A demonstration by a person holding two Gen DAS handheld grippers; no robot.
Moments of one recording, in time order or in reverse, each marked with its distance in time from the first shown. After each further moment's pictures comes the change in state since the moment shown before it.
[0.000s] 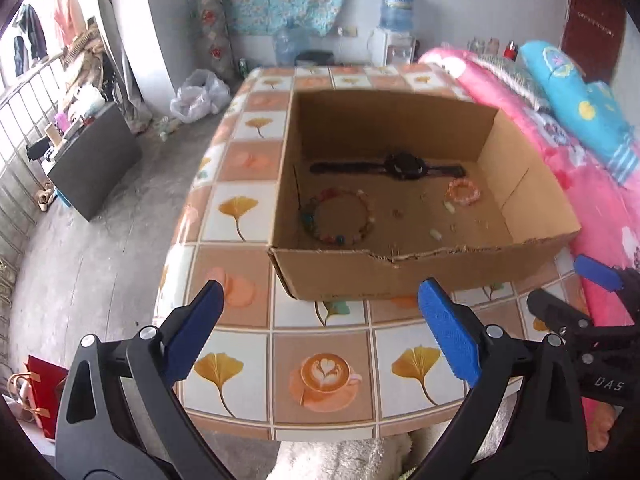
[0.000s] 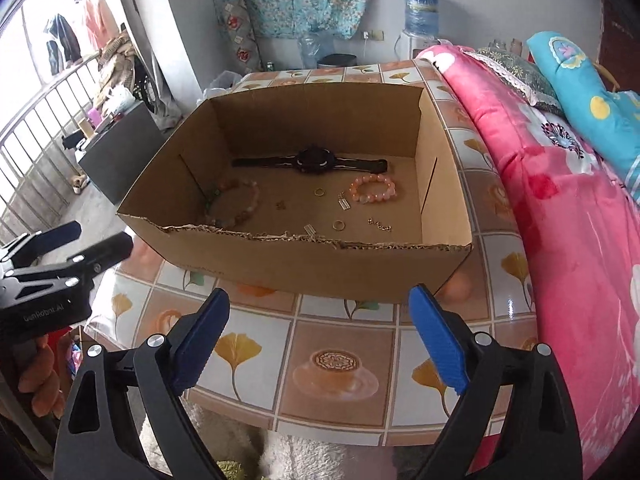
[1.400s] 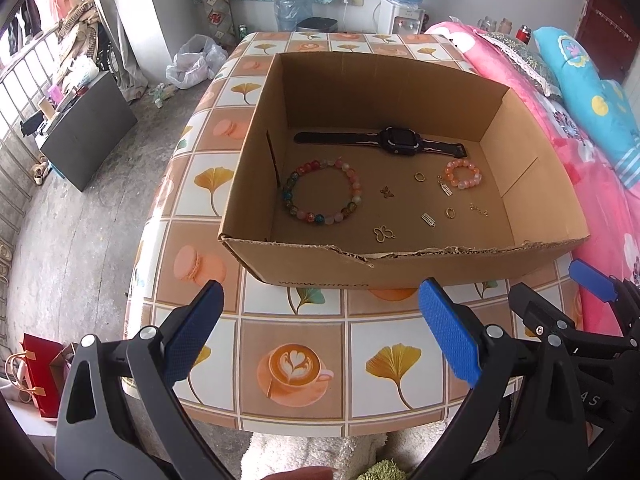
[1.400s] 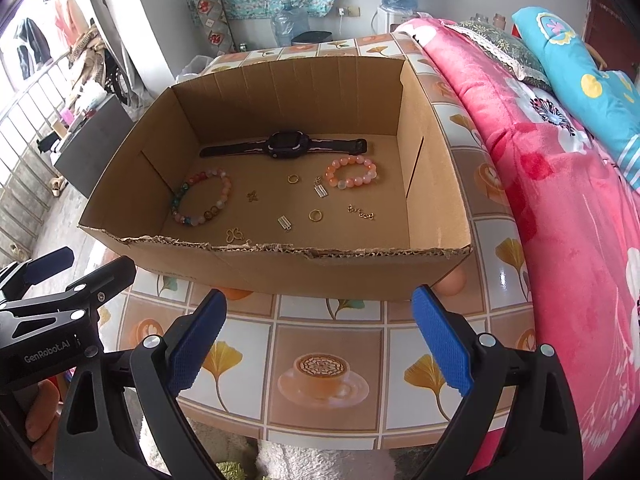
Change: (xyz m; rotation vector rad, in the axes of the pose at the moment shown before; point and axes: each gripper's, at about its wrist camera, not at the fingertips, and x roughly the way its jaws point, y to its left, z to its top) left arm 0.024 -0.019 0.006 -0.054 0.105 -0.010; right arm 0.022 -0.007 0.011 0.045 0.075 -0.072
